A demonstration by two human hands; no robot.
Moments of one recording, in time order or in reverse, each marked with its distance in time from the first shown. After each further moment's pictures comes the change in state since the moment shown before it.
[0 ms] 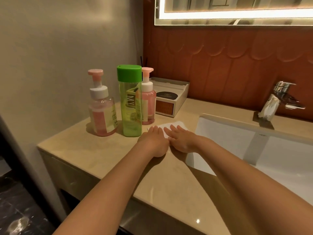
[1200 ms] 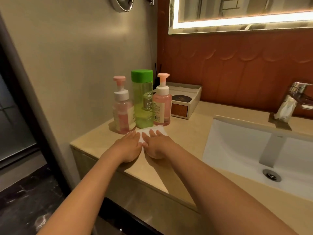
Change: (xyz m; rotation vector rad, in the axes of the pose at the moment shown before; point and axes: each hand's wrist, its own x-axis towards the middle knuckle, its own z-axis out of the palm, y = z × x) left_hand -0.055 -0.112 0.013 -0.065 0.073 -0.097; right_hand 0.003 -0.124 0.010 -0.024 0.049 -0.109
